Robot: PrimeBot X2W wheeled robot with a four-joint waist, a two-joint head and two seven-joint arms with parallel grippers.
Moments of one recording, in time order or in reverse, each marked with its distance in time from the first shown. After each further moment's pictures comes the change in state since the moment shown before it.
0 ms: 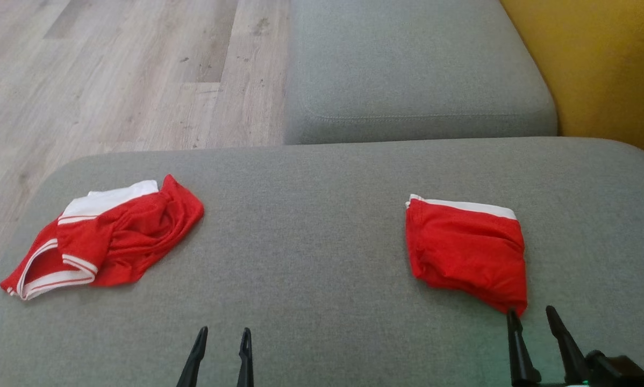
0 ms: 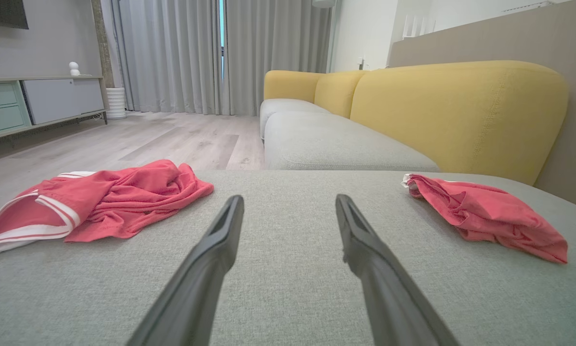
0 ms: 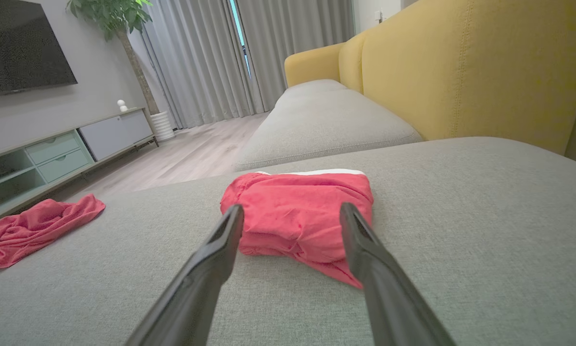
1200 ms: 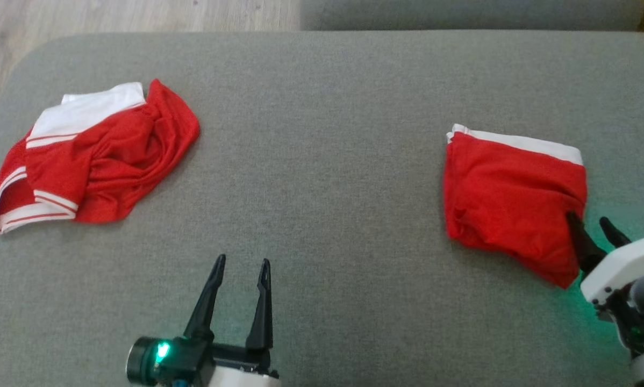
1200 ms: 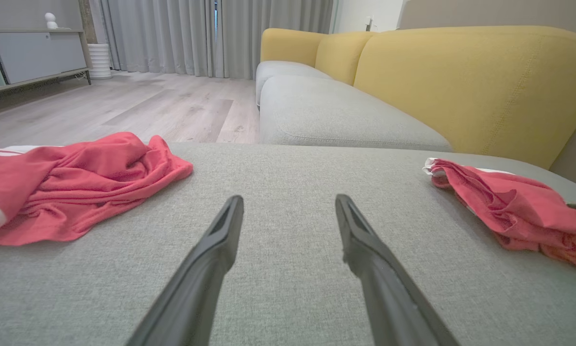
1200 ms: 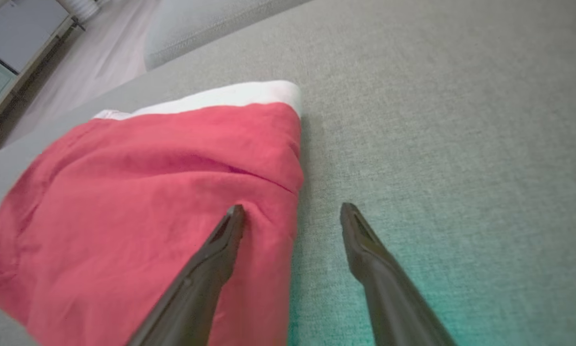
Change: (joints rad) left arm -0.187 -0.002 -0.070 -0.033 -0.021 0.008 0.000; right arm -0.423 -0.253 -0.060 0.221 0.357 0.000 0.498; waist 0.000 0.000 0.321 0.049
